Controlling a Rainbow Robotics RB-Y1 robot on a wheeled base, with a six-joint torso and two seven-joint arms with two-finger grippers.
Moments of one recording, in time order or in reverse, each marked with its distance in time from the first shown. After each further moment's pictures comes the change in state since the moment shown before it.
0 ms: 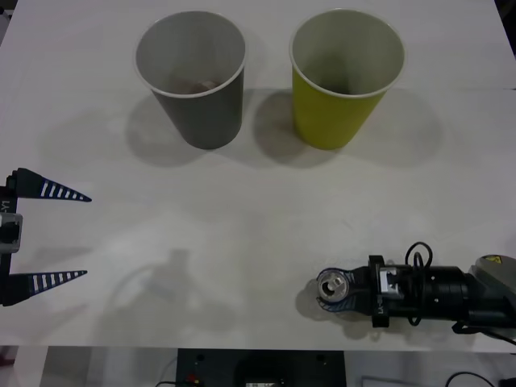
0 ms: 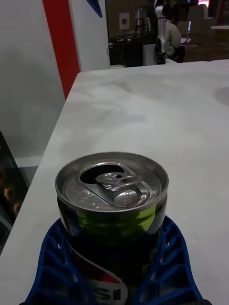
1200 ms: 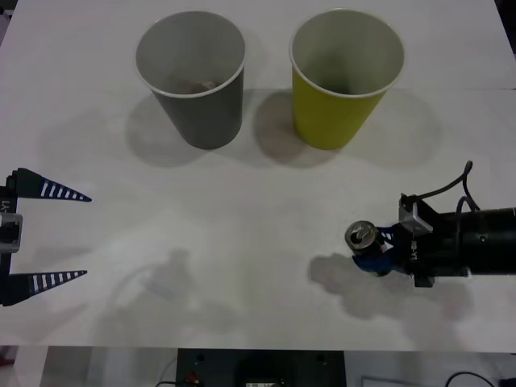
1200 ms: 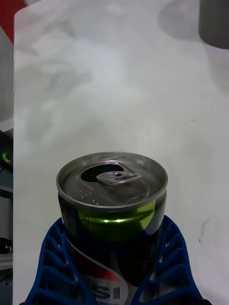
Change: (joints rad) right arm 0.214 -0.171 -0.456 -0.798 0.715 0.128 -1.183; left arm 0.000 0.000 0.000 0.000 0.000 0.000 0.000
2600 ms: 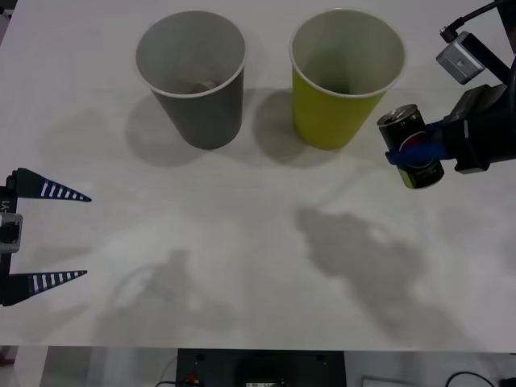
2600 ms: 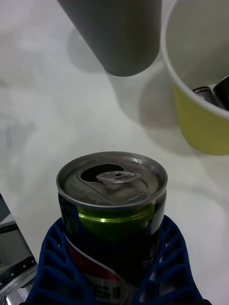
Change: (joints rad) right arm -0.415 -0.298 -0.078 -0.227 0.100 -0.172 -0.995; left arm 0.000 0.000 0.000 0.000 0.000 0.000 0.000
